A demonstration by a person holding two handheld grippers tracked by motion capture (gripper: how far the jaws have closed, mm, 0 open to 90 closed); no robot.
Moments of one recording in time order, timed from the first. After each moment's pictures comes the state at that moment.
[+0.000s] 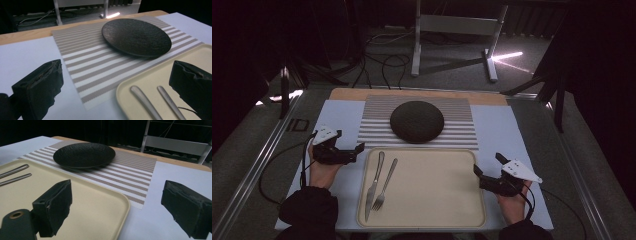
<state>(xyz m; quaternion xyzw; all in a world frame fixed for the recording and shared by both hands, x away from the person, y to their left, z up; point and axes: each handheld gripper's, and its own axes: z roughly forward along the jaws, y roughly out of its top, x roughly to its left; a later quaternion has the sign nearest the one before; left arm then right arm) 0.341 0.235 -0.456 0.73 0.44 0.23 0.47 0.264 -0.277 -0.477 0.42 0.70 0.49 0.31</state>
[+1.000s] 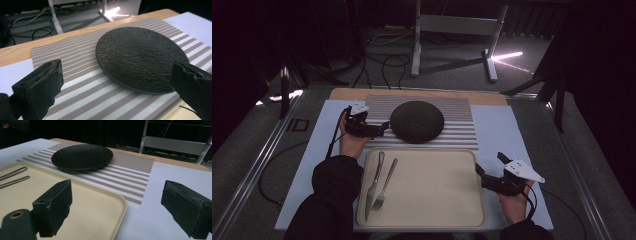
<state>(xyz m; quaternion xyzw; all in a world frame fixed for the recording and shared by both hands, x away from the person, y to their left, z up) 0.435 0.171 -0.459 0.75 0.44 0.22 0.44 0.265 -0.281 -0.476 0.42 0.69 0.50 0.31</state>
